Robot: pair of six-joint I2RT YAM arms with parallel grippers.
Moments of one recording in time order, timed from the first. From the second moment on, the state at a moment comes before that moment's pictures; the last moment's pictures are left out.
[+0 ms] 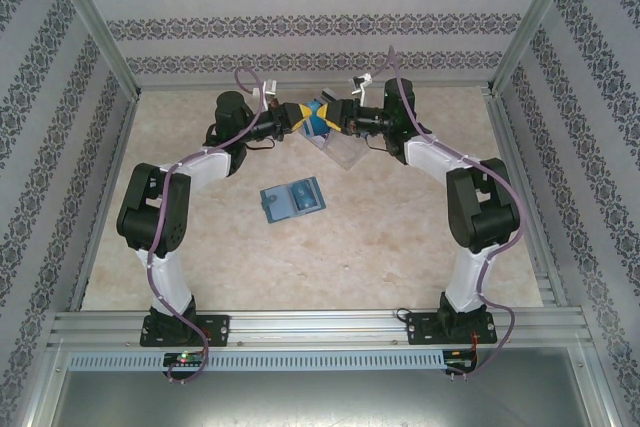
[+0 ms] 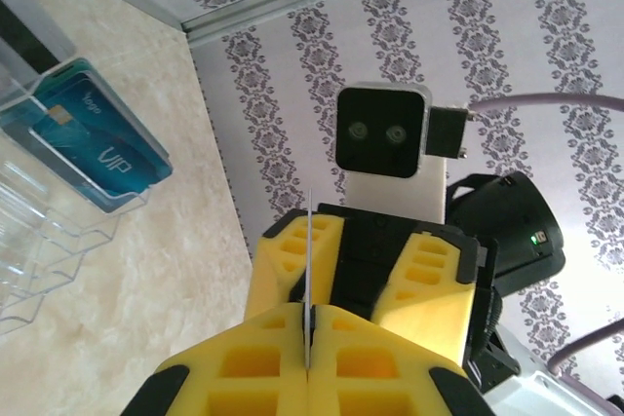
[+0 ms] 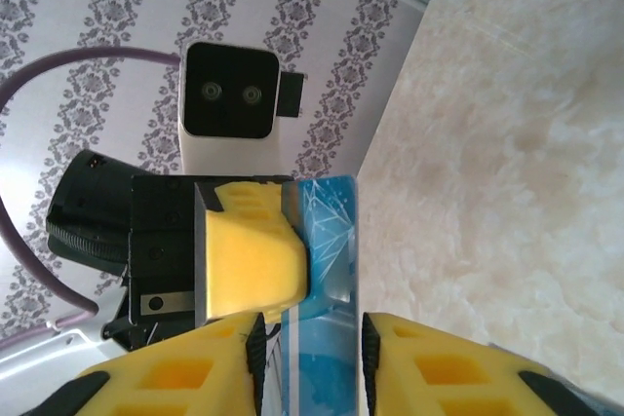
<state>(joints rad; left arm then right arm) -0.25 1.89 1.21 0.65 0.90 -1.20 0.29 1.90 1.31 0.41 -1.02 0.97</state>
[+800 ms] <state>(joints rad) -0.19 1.64 1.14 -0.28 0.59 -0.67 0.40 1.89 1.16 0.09 -0.96 0.70</state>
